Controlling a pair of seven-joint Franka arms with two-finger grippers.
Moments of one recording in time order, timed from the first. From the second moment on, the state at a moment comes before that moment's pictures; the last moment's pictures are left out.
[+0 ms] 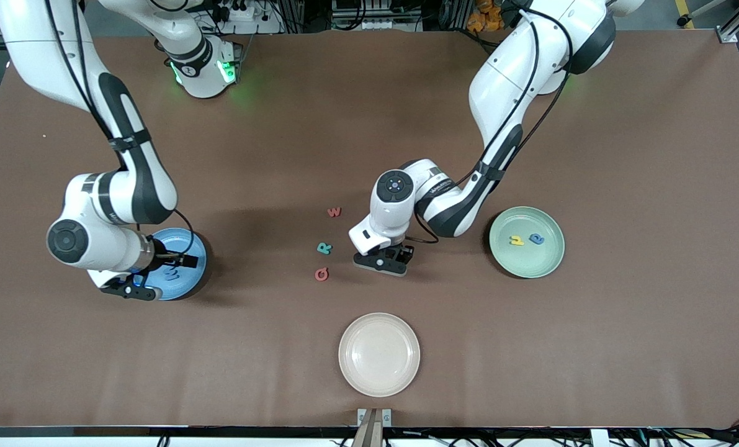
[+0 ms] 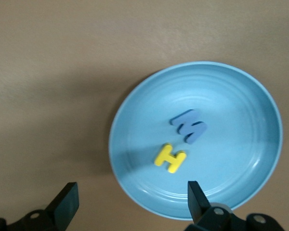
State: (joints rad) left arm -0.55 0.95 -0.23 -1.35 0.37 2.45 -0.69; right arm 0.11 0.52 -0.04 -1.76 0.05 2.15 0.27
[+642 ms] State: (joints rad) left arm -0.56 0.96 -0.22 -1.35 0.37 2.46 -0.72; right arm 0.06 0.53 -0.05 -1.76 0.05 2.26 0.31
